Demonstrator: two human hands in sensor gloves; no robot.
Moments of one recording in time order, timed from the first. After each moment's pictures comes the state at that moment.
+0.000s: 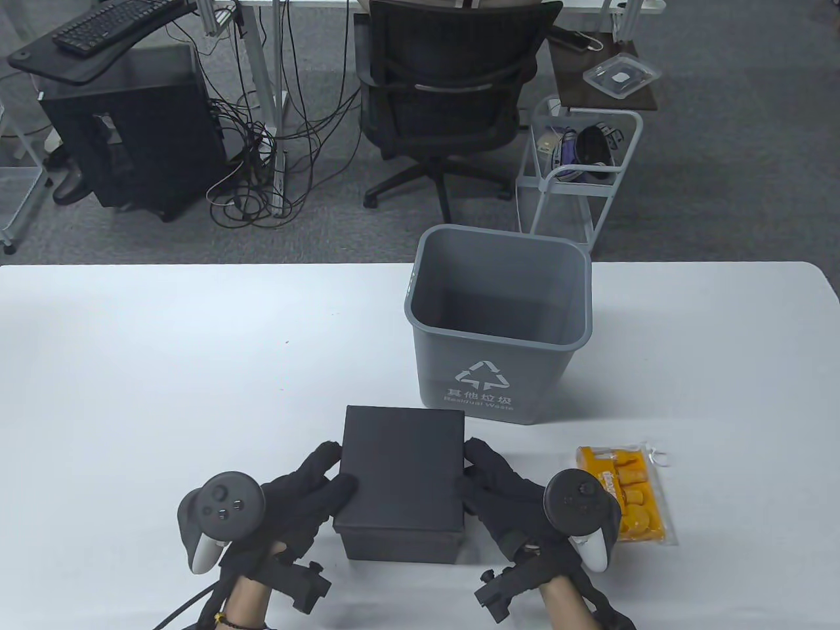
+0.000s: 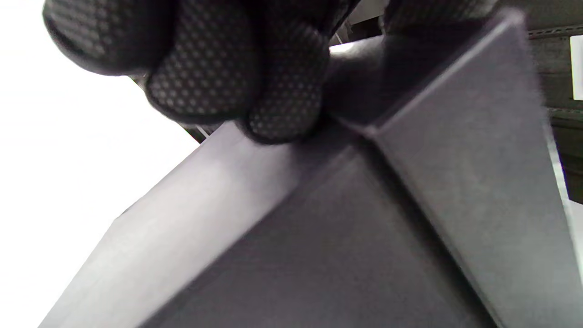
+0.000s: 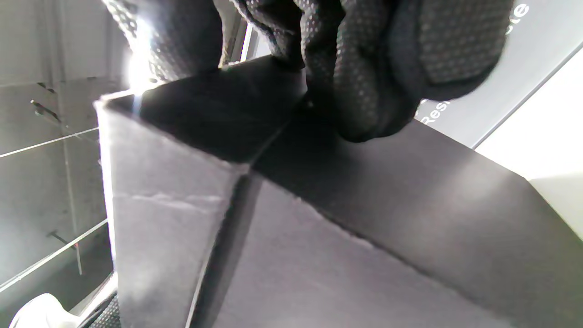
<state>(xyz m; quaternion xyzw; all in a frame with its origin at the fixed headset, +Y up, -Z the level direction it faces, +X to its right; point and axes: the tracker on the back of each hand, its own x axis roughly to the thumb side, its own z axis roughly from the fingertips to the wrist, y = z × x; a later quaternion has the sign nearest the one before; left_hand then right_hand) -0.214 -0.694 -0.244 0.03 -0.15 0.44 0.88 0.125 -0.707 -0.253 0.12 0.00 0.84 0.54</state>
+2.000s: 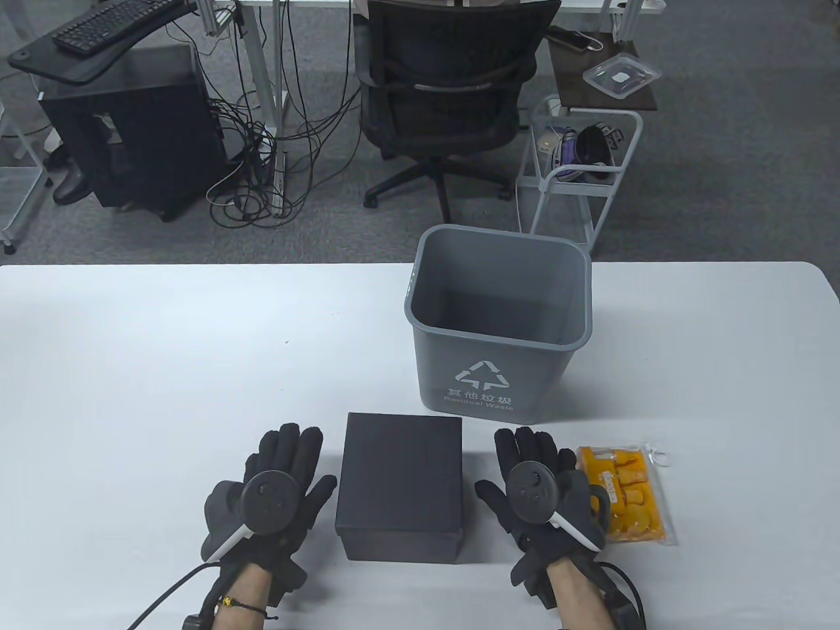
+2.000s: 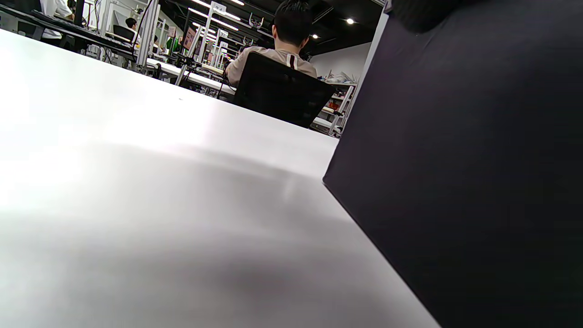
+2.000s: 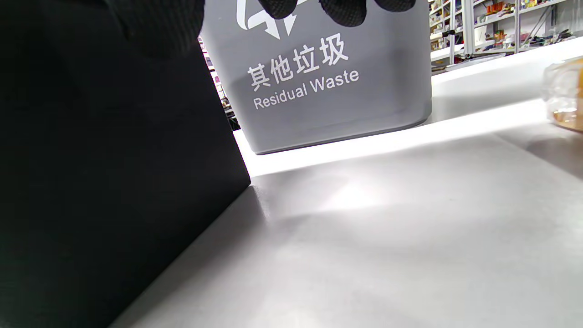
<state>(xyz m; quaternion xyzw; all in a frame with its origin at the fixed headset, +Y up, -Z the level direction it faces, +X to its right) -0.222 -0.741 -0.263 -0.01 -0.11 0.19 0.97 0.137 -0.730 -0.274 0.09 0.03 0.99 0.14</state>
